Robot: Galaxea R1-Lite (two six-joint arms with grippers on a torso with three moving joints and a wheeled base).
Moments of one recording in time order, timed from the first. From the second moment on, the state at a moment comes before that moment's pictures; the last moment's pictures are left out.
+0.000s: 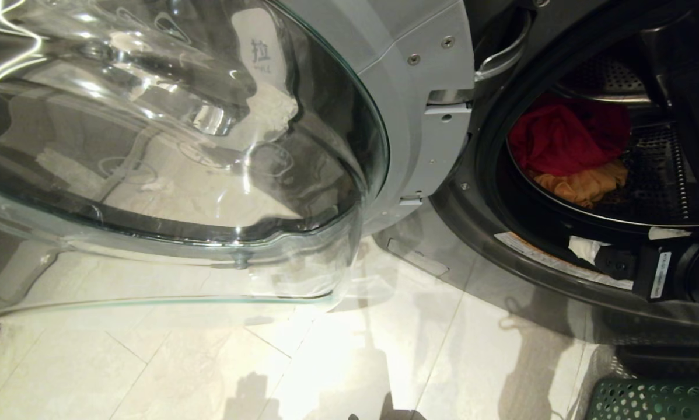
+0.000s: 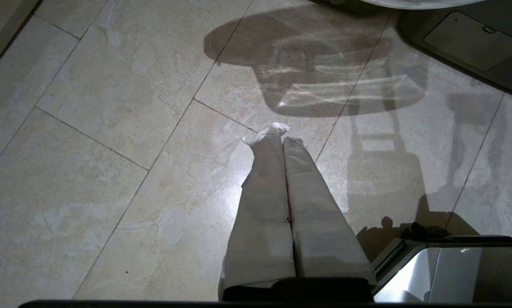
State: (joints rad) left arm 0.00 0.00 -0.02 0.04 0.01 0.02; right arm 0.46 1.15 -0.75 -0.16 -0.39 0.09
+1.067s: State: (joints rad) left arm 0.00 0.00 -0.02 0.04 0.00 0.02; right arm 0.46 1.16 -0.70 -0.04 -0.35 0.14
